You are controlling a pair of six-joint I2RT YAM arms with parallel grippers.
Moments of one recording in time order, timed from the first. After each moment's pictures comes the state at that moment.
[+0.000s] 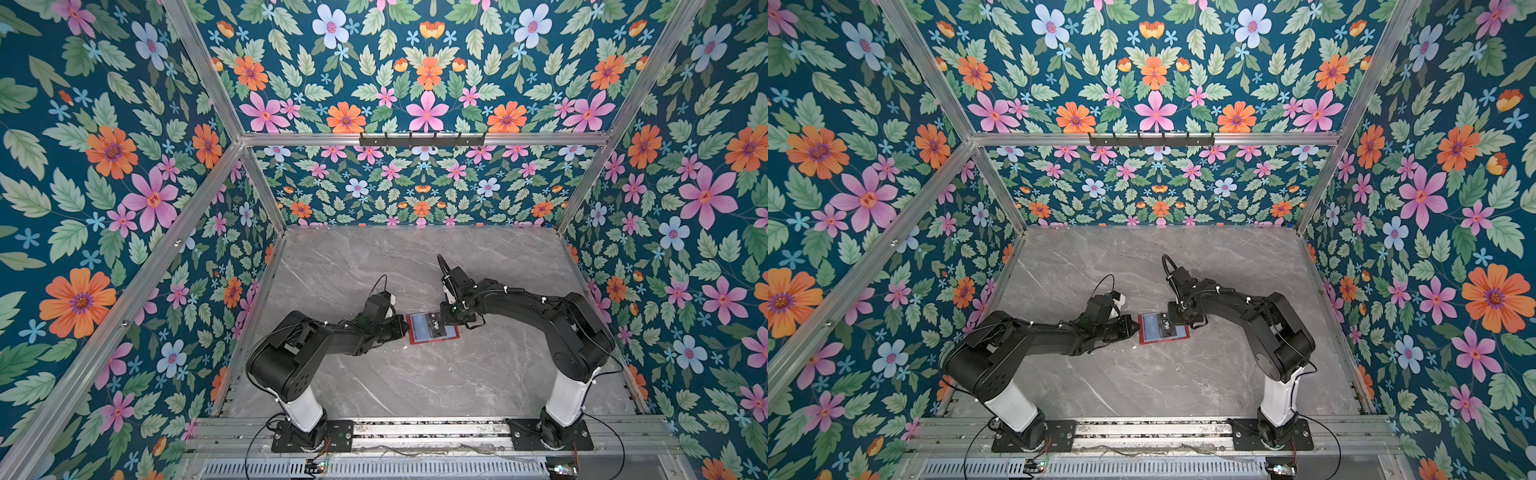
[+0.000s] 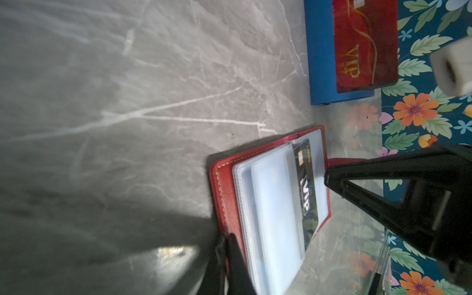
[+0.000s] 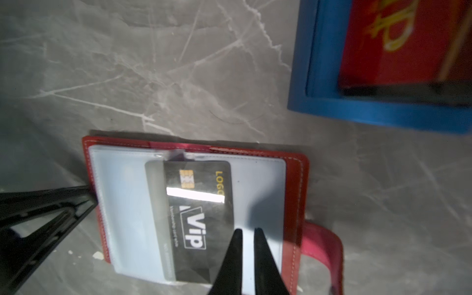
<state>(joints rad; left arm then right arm) -0.60 1.68 0.58 0.32 0.30 -0.75 0.61 1.84 1.18 -0.58 -0.09 0.49</state>
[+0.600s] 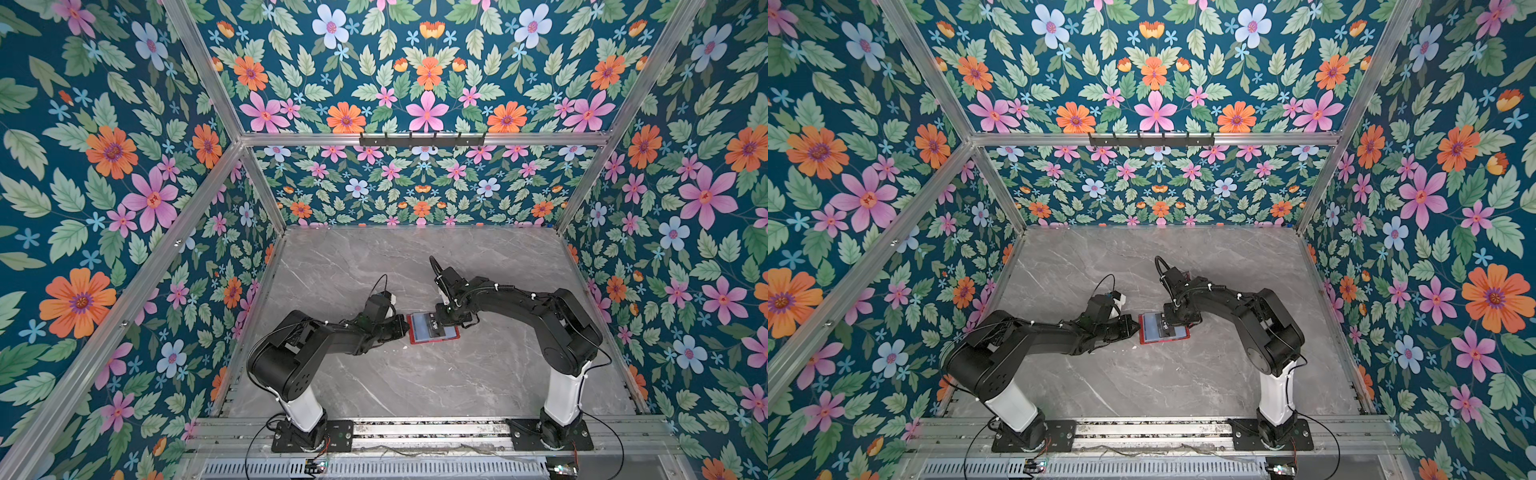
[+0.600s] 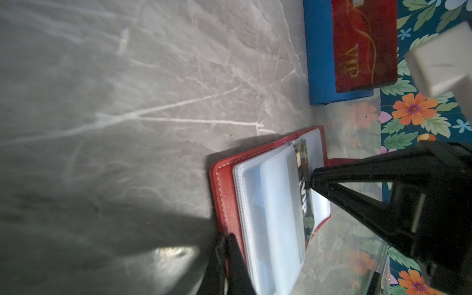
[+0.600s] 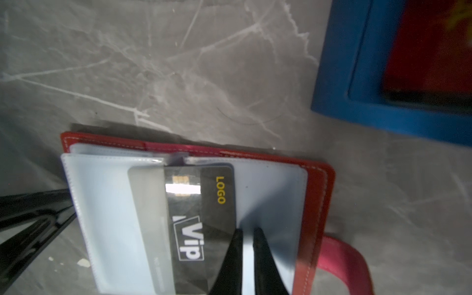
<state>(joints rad) -0.60 1.69 0.59 0.32 0.31 -0.75 0.63 1.91 1.25 -0.63 -0.07 0.47</state>
